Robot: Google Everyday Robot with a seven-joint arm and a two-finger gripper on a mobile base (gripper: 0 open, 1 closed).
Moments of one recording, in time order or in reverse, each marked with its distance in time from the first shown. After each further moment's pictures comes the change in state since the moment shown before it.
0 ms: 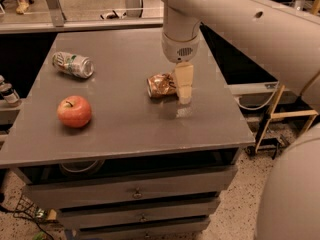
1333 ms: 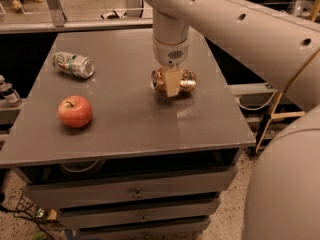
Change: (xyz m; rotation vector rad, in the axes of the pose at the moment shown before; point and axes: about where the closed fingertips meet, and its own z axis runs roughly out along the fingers) arm -0.015 0.001 0.009 -0.035 0.013 -0.026
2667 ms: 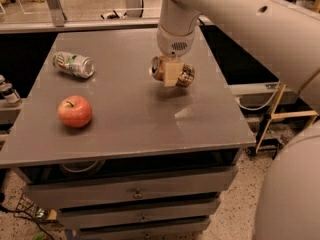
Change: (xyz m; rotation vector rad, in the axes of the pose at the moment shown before) arm 0.002 -0.016 -0.020 0.083 -0.098 0.084
